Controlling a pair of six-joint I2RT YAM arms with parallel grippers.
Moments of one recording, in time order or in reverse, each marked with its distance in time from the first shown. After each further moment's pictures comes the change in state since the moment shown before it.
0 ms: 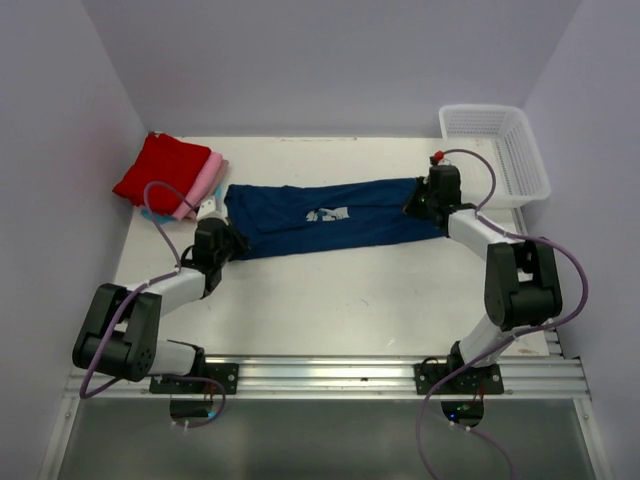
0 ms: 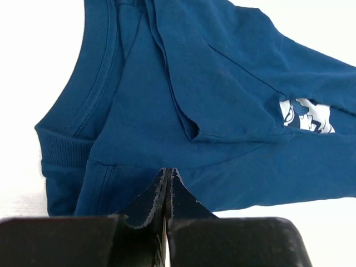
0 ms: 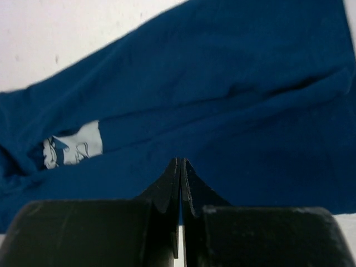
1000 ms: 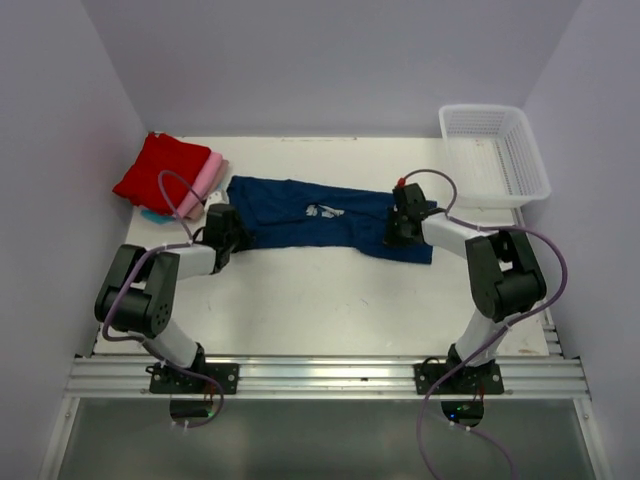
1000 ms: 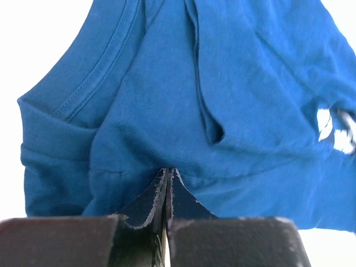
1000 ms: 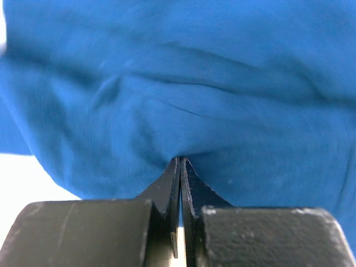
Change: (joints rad) left arm 0.011 0.237 0.145 -0.048 -0.009 -0.063; right arm 0.172 0.116 0.013 -0.250 0.098 -0.040
